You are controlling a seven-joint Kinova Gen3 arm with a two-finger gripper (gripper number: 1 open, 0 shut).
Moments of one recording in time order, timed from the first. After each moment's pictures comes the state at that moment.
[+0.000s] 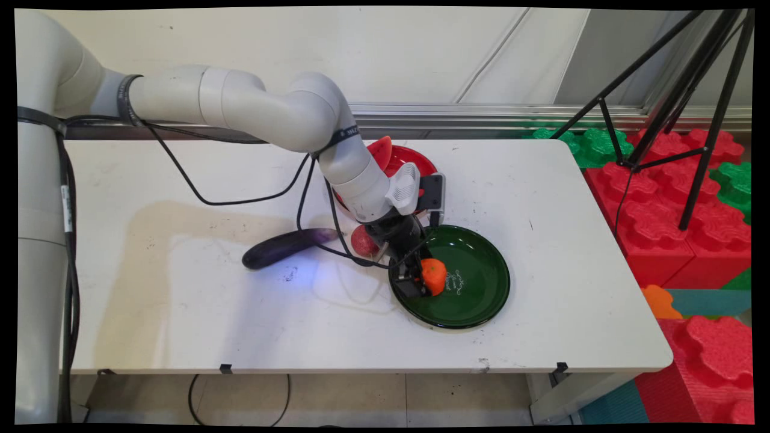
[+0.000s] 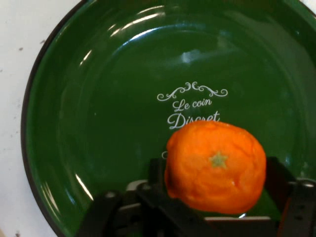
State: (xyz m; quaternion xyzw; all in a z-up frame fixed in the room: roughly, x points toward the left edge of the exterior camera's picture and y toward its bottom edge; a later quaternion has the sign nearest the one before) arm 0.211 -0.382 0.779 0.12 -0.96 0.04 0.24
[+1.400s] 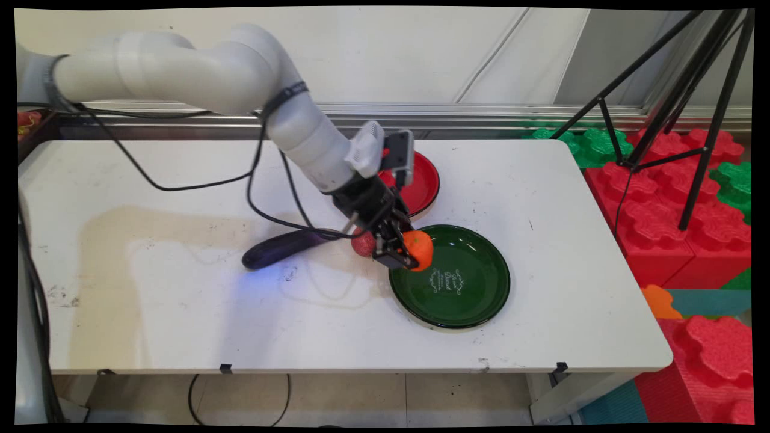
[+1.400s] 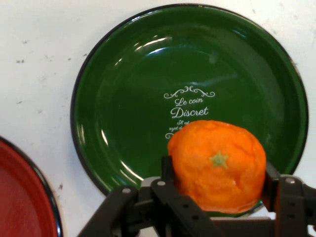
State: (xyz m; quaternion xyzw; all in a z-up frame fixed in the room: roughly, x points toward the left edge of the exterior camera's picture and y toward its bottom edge) arm 0.258 -0.354 0.844 0.14 -0.95 0.06 0.28
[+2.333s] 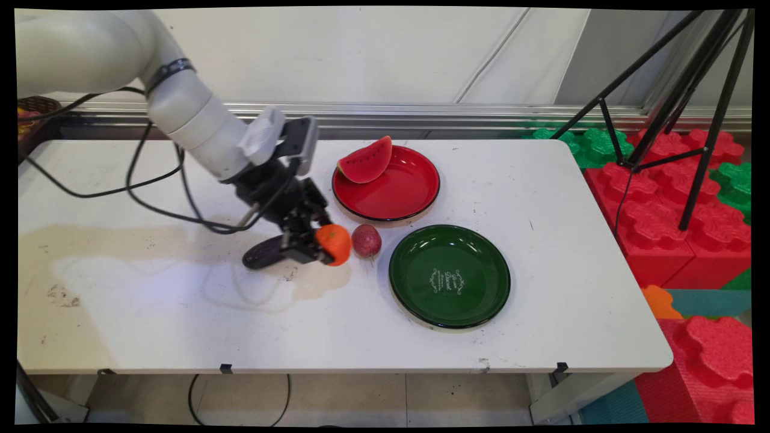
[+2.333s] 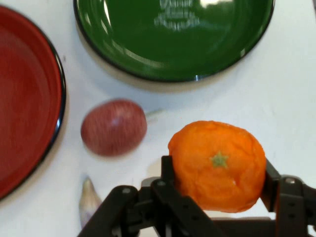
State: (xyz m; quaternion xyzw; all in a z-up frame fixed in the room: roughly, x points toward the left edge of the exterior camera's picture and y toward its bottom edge) arm 0.366 -0.293 0.877 0.16 -0.95 0.07 0.25
